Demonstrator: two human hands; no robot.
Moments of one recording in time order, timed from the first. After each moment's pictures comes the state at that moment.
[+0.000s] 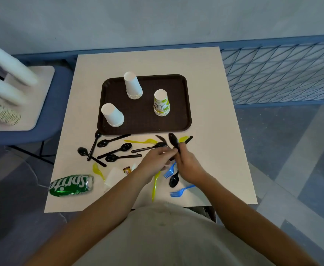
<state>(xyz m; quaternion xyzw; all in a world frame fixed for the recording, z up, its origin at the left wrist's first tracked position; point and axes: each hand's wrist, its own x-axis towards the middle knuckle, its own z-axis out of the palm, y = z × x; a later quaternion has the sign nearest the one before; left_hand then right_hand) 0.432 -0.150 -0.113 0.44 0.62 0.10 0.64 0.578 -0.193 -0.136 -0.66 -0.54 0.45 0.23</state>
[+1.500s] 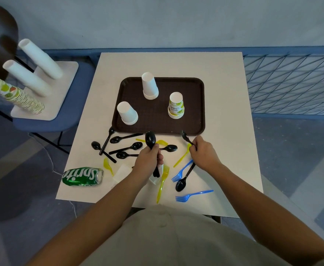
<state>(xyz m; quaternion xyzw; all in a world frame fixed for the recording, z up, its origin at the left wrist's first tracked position) 0.402 -0.145 -0.117 0.29 0.71 0.27 0.59 0.612 -0.133 -0.173 -0.72 -0.57 0.35 0.17</state>
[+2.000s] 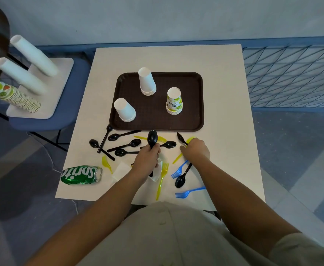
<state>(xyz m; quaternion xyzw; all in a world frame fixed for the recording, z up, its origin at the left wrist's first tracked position) 0.399 -0.146 -0.128 0.34 0.71 0.22 0.58 0.582 -0.119 -0.191 -0.81 -0.46 0.36 0.00</state>
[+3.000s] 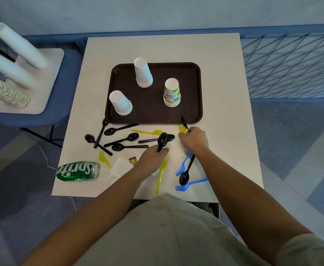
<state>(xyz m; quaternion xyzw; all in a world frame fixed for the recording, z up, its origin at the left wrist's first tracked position) 0.401 -0.154 -0.148 0.48 0.67 0.07 0.56 0.582 -0.113 -0.185 -0.80 -0.42 0.40 0.13</state>
